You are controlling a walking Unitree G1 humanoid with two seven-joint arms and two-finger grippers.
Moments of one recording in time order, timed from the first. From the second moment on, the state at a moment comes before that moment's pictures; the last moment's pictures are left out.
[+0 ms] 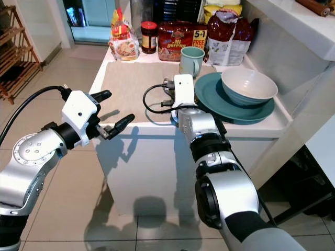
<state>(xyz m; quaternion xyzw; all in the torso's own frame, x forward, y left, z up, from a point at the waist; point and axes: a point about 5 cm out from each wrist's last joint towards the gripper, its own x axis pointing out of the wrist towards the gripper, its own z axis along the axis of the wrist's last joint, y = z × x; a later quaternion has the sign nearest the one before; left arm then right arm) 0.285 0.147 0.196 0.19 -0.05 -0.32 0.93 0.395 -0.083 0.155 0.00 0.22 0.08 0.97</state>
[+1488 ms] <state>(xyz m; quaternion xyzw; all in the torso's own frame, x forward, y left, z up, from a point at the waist) 0.289 0.147 0.205 0.21 -0.06 -0.32 0.92 0.403 -0.093 0.172 -0.03 0.16 0.13 0.98</state>
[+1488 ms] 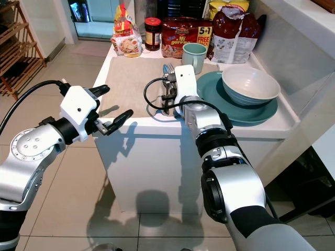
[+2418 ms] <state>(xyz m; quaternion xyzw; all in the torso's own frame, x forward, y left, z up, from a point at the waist) 0.292 0.150 0.208 0.21 -0.07 -0.30 0.93 0.407 -0.082 0.195 0.00 0.09 0.15 0.98</state>
